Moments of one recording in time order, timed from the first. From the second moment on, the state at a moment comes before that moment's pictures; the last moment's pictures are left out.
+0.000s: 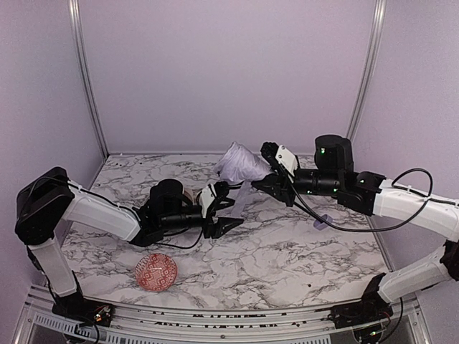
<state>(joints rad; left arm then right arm) -0.92 1.76 0.82 0.78 0.34 0.17 0.75 1.24 0.97 -0.04 -0.34 -0.37</state>
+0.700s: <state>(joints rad) -0.92 1.44 0.67 0.74 0.57 0.24 0.64 1.24 0.95 -0.14 -0.41 -0.39</state>
